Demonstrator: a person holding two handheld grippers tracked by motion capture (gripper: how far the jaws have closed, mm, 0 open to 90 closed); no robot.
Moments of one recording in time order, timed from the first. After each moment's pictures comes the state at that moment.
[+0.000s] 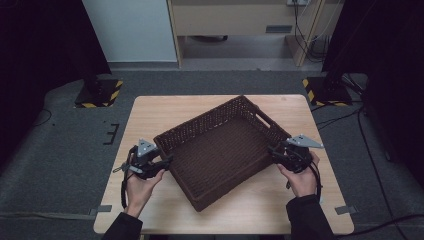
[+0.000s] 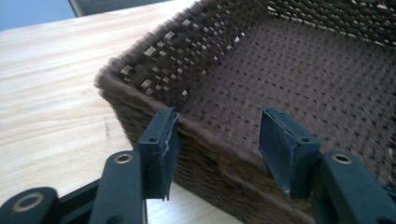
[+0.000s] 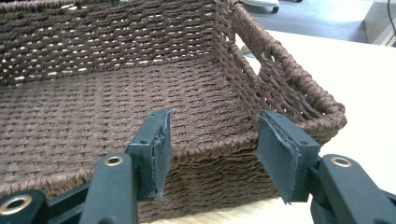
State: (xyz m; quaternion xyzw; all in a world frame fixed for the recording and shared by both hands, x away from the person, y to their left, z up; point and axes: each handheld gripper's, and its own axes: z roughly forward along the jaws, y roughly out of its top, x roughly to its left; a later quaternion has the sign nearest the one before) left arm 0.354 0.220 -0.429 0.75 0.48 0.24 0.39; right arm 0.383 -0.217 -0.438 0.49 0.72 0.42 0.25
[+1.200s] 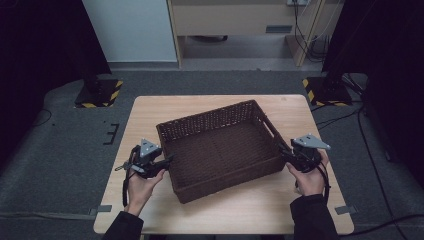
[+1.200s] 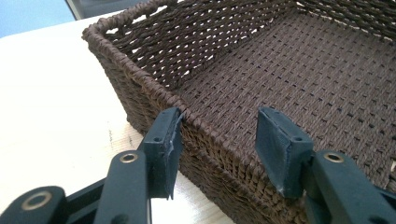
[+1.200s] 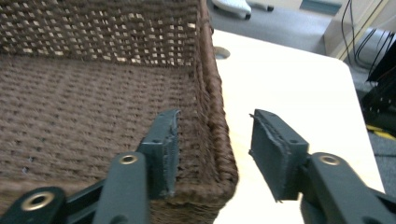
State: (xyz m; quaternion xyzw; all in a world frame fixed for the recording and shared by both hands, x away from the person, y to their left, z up) left arm 0.362 0.225 -0.436 0.75 0.47 0.24 0.39; right arm 0.382 -0.237 -0.434 0.49 0.72 0.39 0.31
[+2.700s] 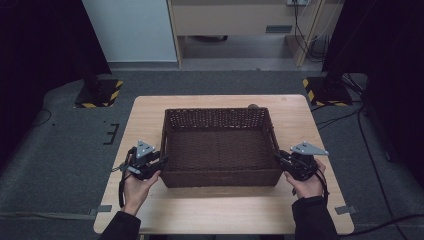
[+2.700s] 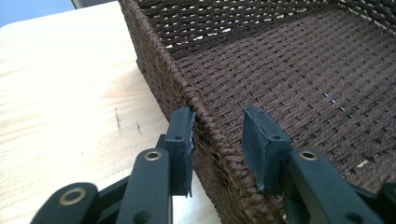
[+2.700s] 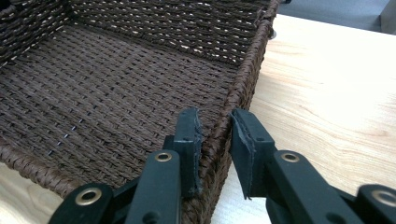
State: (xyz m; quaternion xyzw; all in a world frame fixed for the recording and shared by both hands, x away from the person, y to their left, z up) left arm 0.362 0.235 -0.440 0.76 0.48 0.24 0.38; right arm 0.364 -0.229 -0.441 0.47 0.74 0.41 0.24
